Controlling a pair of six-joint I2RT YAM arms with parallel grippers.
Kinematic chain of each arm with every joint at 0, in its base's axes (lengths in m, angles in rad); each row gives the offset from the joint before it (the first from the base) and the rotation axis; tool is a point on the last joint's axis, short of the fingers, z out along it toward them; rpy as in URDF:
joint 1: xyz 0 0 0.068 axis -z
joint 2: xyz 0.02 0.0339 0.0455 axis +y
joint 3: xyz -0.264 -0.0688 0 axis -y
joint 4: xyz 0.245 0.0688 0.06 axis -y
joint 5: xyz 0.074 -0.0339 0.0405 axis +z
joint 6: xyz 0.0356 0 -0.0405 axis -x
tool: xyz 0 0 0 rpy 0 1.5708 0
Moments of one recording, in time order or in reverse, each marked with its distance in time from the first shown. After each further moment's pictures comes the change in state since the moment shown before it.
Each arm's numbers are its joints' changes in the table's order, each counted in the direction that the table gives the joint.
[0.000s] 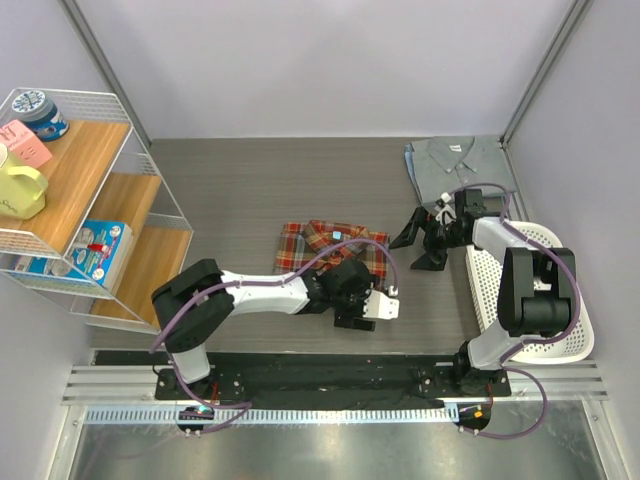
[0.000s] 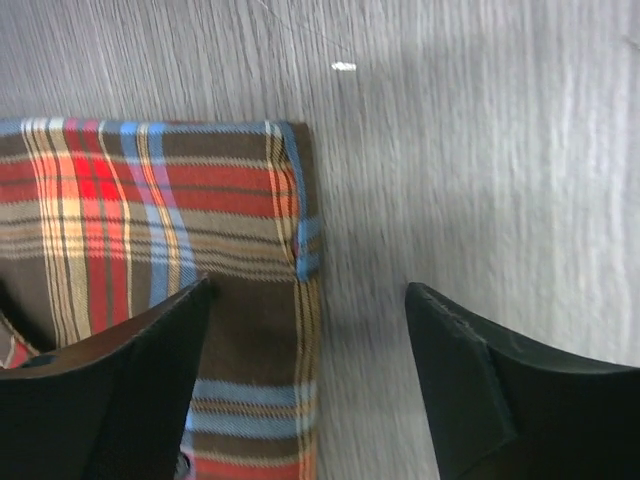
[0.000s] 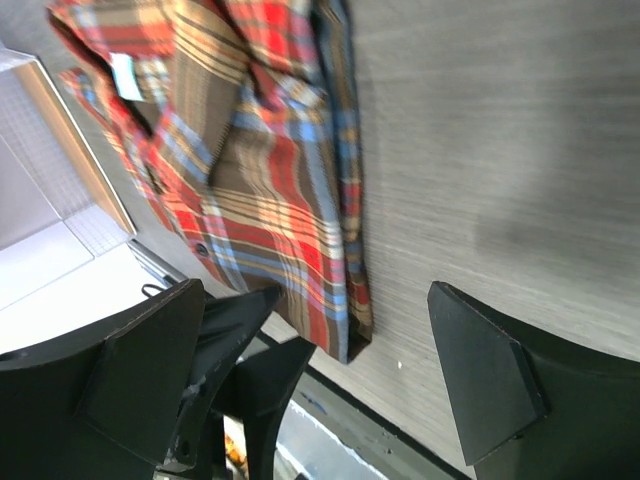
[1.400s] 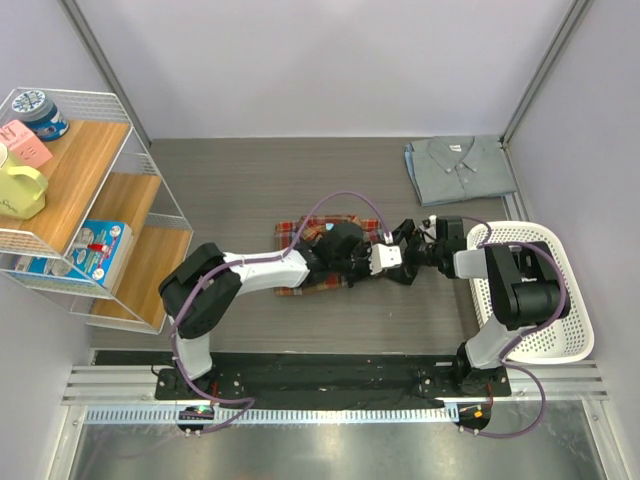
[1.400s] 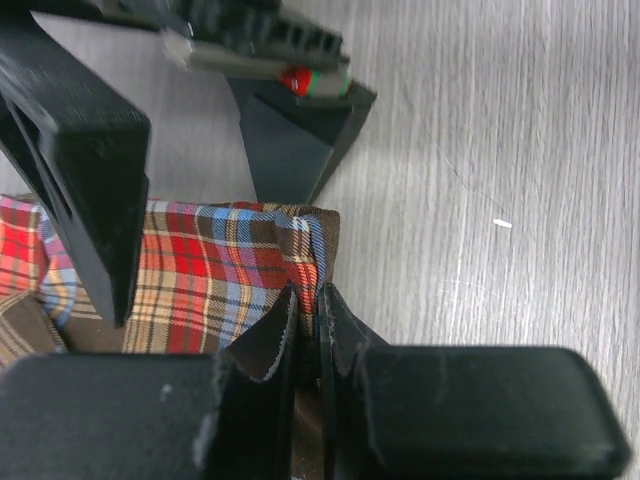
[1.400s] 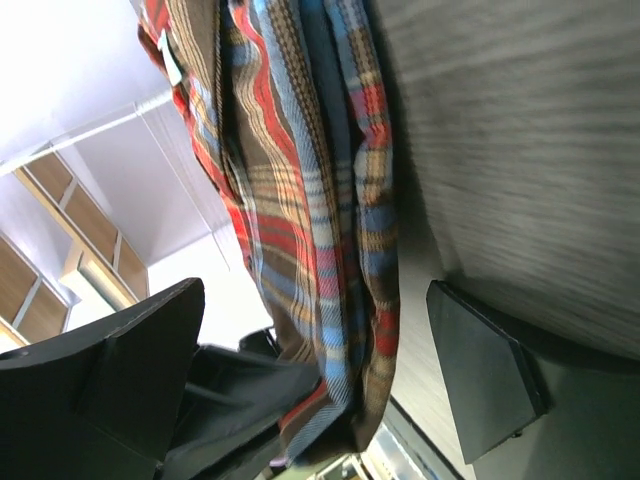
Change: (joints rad) left arm -0.164 0.087 0.117 0.206 -0.198 0.207; right arm -0.116 0.058 -0.357 0.777 0.123 -0.591
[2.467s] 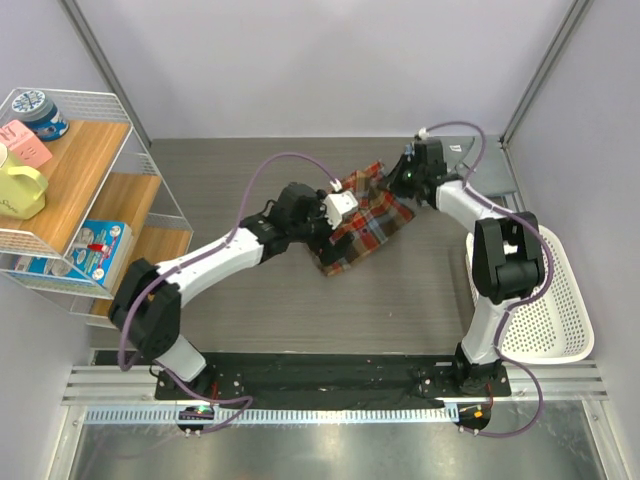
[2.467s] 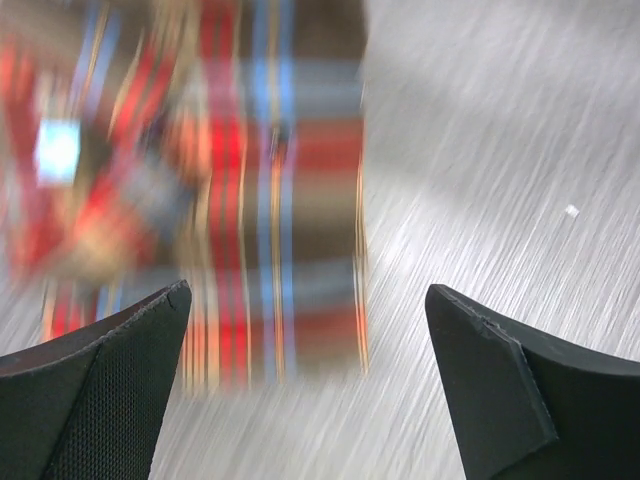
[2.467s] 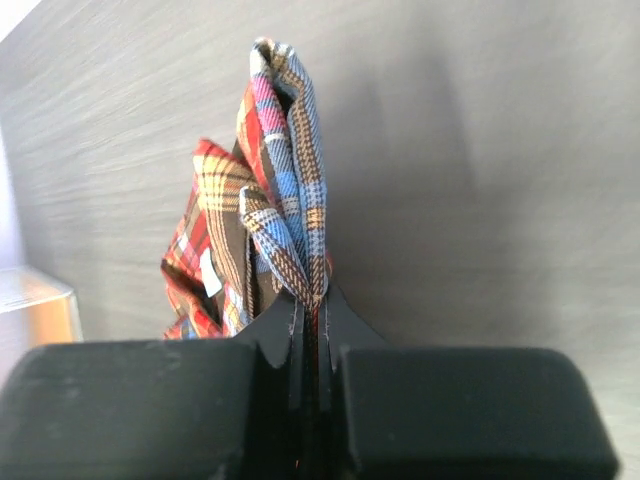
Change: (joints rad) left arm -0.203 -0.219 0.046 -0.250 0.036 0.188; right arm -0.107 0.203 0.700 -0.337 -0.572 0.380
